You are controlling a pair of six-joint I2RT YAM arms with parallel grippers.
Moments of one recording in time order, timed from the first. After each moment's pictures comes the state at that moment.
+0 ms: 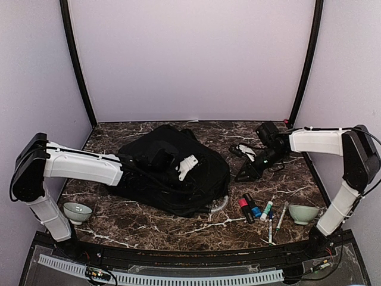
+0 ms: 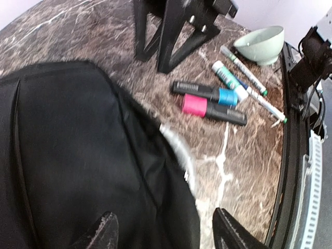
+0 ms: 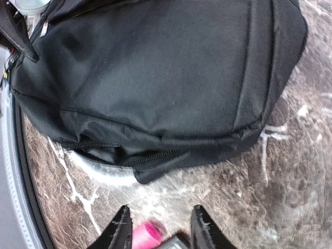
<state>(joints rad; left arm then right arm) -1.00 1.66 1.02 -0.05 0.22 -0.04 0.44 1.66 1.06 -0.60 -0.62 -0.45</state>
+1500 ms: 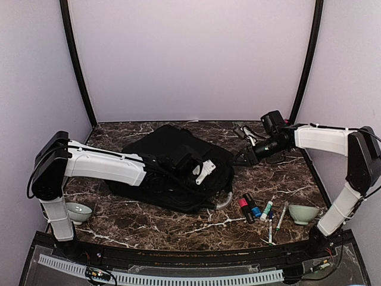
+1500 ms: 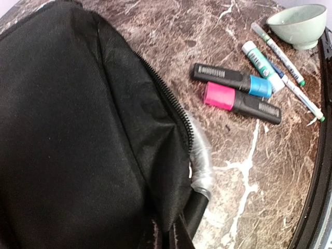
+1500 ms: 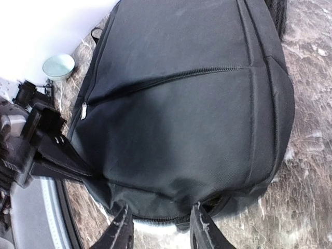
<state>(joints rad) -1.07 1.86 1.26 -0.21 0.02 -0.07 0.40 1.65 1.12 -0.44 -0.80 -0.16</state>
